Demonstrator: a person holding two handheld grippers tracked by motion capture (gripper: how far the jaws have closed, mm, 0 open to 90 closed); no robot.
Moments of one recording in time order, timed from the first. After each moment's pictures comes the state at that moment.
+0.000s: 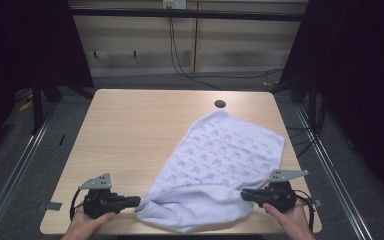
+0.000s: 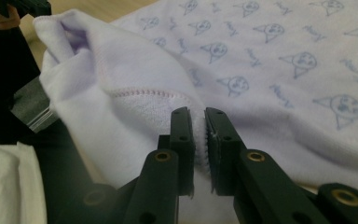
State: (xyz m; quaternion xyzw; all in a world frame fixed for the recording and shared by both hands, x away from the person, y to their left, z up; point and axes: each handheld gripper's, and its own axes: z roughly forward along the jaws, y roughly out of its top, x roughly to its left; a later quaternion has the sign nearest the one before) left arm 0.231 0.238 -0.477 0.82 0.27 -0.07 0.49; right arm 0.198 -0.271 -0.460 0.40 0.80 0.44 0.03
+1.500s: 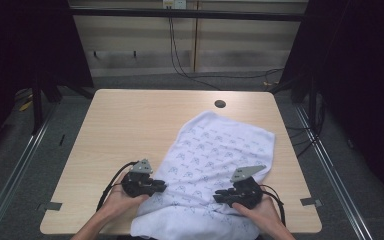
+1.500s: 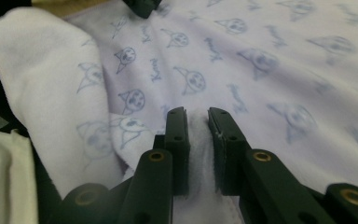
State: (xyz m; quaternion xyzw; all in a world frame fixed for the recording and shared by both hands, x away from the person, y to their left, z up) left arm 0.290 0.162 -0.501 0.88 0.24 -0.02 0.40; right arm 0.222 -0.199 -0.465 0.34 0.85 0.40 0.02
